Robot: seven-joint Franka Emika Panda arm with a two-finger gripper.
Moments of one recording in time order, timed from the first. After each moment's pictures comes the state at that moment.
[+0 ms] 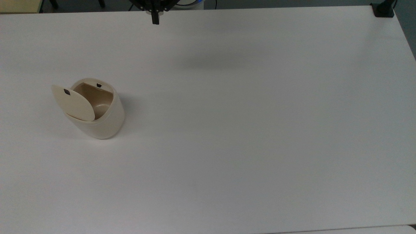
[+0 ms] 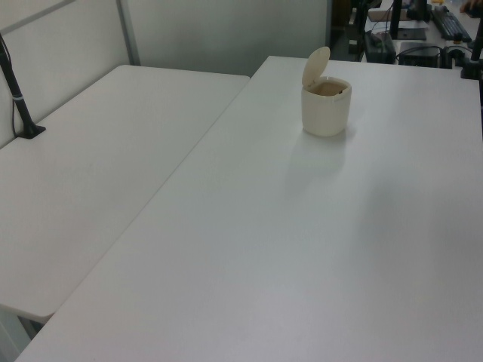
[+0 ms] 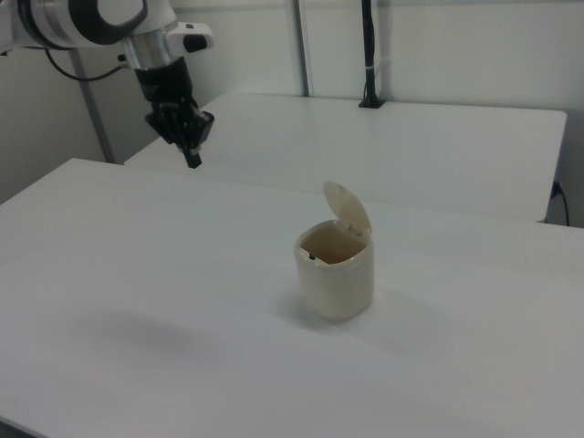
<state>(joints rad) 0.07 0.05 -0.06 -1.52 -0.06 1.63 0.02</state>
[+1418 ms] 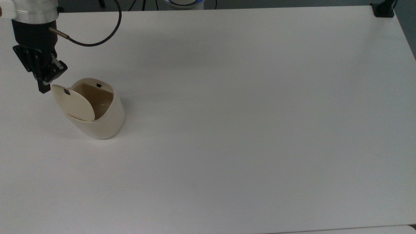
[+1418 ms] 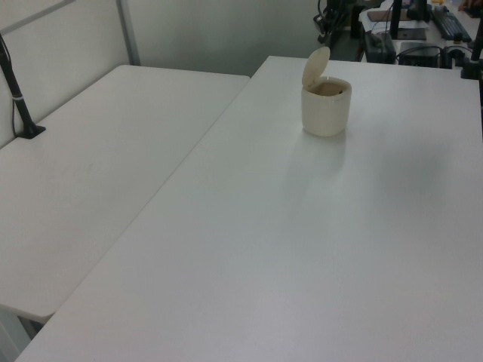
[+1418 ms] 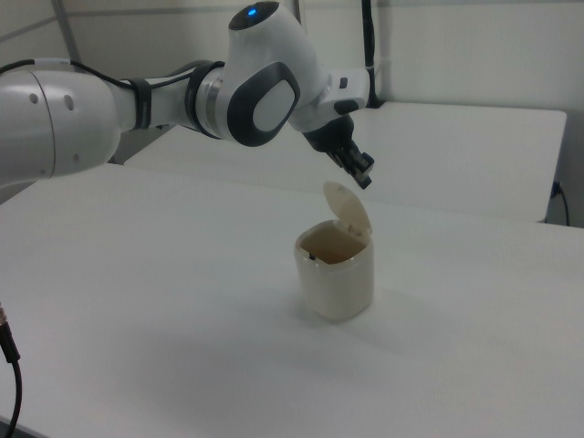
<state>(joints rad) -0.24 0.31 -0.09 -1.53 -0.06 2.32 0.21</state>
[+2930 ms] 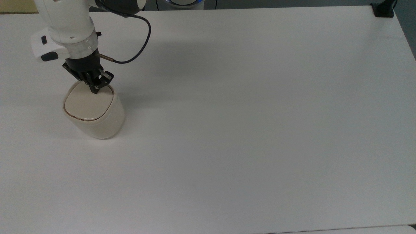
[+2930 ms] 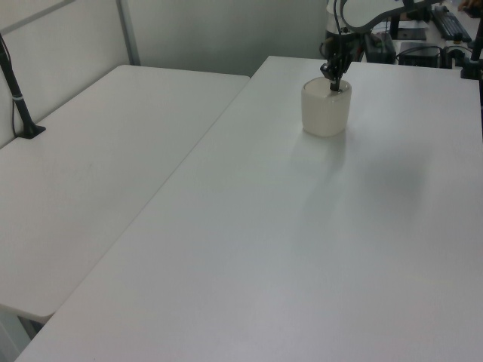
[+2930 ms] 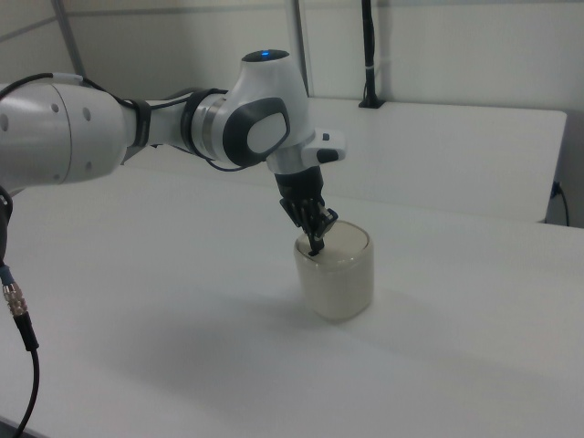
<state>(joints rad) -0.18 0.35 -0.07 -1.59 -0.07 2.04 0.11</state>
